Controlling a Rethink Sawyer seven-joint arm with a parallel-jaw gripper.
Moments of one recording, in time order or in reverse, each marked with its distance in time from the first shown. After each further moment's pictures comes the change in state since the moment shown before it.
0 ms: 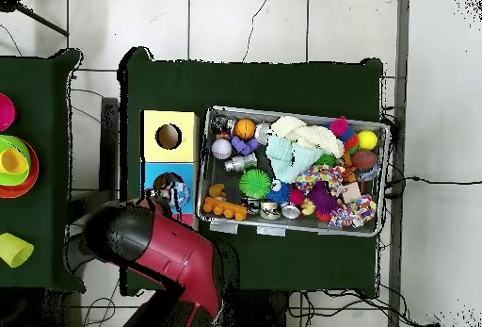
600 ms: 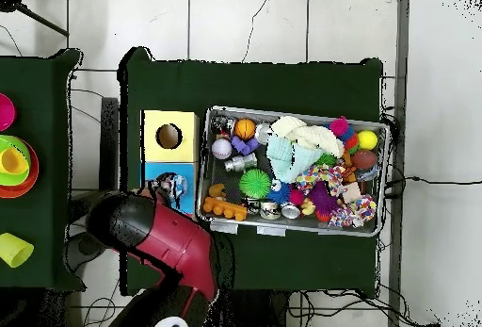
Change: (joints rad) arm 0.001 0.065 0.020 -0.021 0.082 -0.025 0.021
